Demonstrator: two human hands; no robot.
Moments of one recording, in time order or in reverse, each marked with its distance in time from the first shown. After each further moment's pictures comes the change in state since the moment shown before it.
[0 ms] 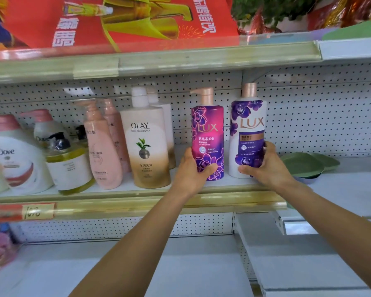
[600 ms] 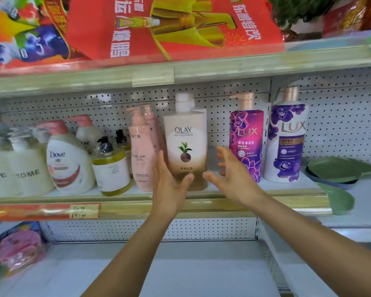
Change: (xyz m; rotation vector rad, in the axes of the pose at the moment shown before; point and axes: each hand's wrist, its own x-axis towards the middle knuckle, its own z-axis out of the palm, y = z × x) left_hand -0.049 -0.062 -0.110 -0.038 0.329 0.061; right_hand -0.065 -0.123 0.117 -0.031 -0.210 -0.297
